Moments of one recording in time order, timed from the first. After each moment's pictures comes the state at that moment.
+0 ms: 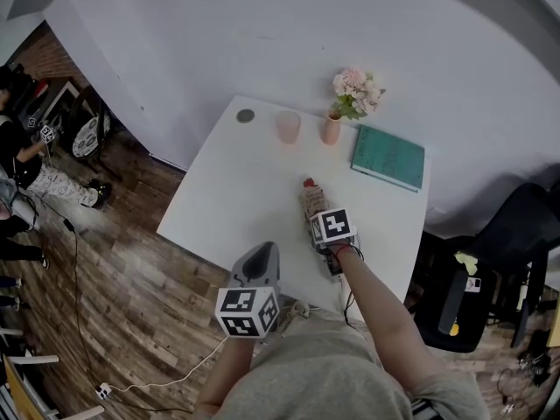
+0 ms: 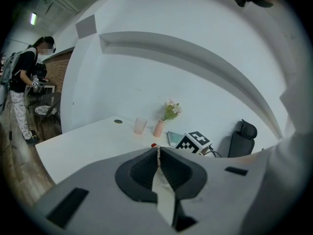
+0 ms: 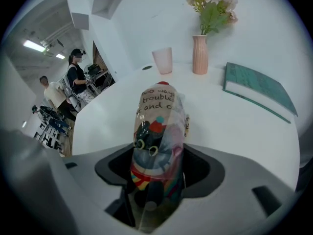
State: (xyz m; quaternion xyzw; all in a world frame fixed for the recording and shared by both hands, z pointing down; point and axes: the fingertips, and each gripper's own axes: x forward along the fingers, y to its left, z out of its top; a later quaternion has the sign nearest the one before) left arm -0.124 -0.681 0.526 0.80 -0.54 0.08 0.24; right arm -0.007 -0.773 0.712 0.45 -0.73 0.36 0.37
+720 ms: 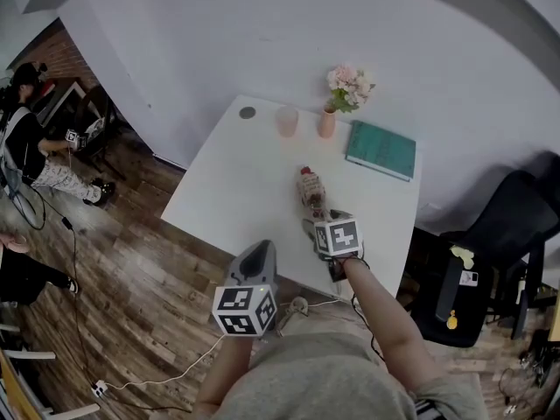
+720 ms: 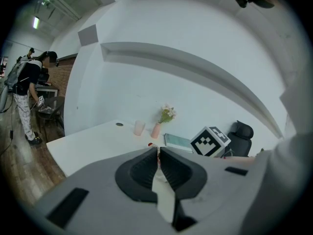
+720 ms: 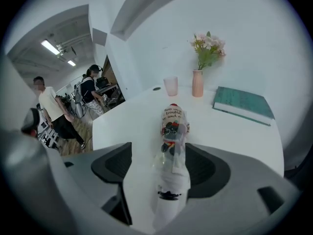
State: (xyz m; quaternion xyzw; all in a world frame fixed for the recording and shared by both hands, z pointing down) left arm -0.128 -0.618 0.503 0.81 -0.54 0.06 0.22; right arm -0.007 -0.709 0.634 0.48 -0.77 0.30 0.30
